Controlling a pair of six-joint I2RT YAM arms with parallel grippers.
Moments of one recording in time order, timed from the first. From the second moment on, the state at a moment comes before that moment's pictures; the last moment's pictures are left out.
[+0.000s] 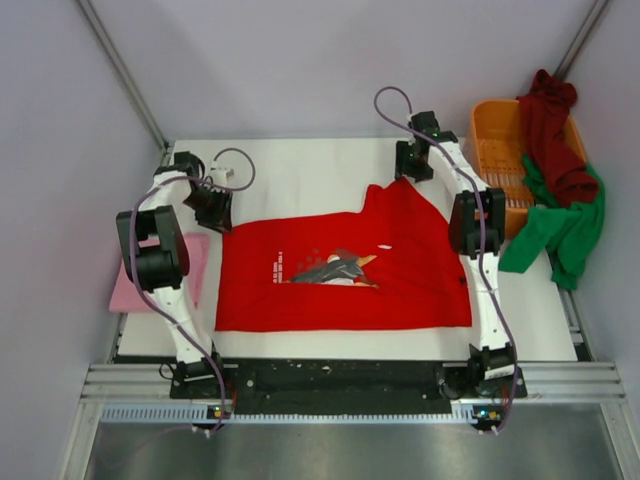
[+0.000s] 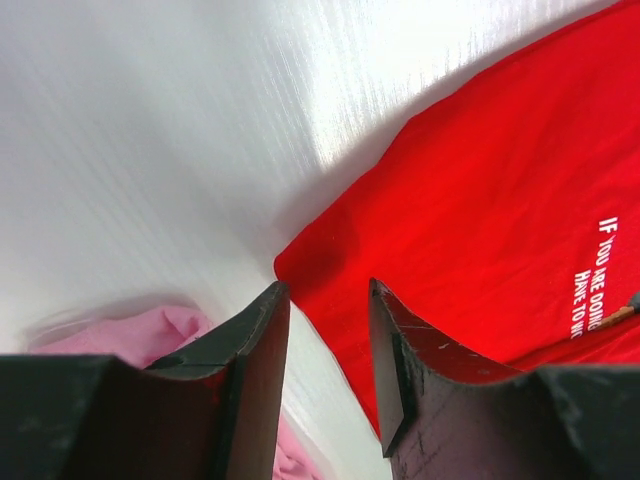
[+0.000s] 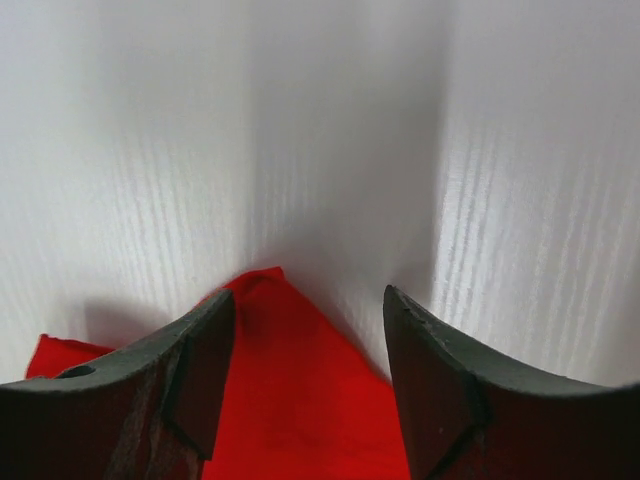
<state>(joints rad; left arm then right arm) 0.16 2.02 1.57 -0.87 0.36 0.36 0.19 2.54 2.33 -0.80 0.01 0.20</state>
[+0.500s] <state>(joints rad) 0.16 2.05 1.54 -0.84 0.47 0.35 0.16 2.49 2.19 -0.74 -0.30 0.24</state>
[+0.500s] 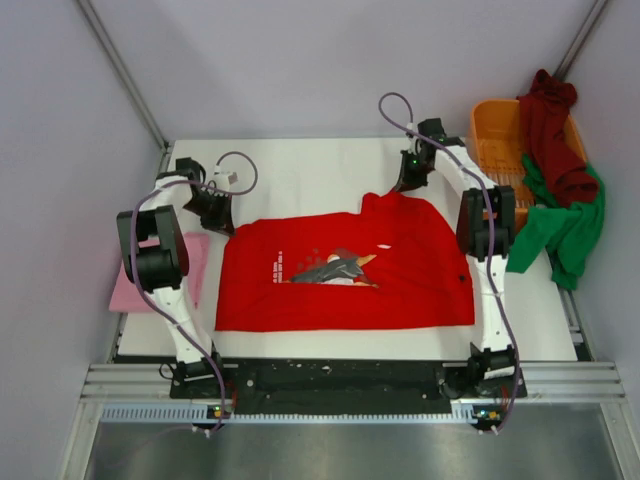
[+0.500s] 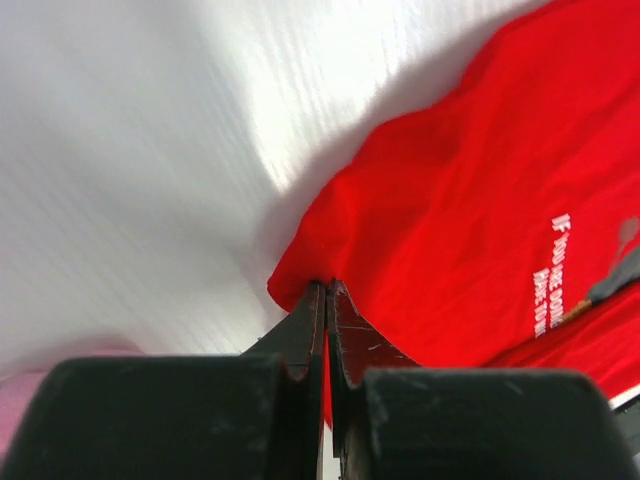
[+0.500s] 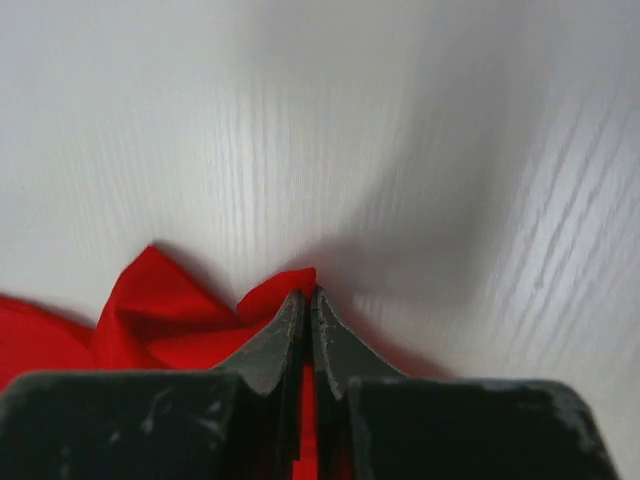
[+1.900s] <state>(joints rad) 0.01 1.84 1.36 -1.06 0.29 0.92 0.16 1.50 0.94 -0.61 -0.26 0.24</state>
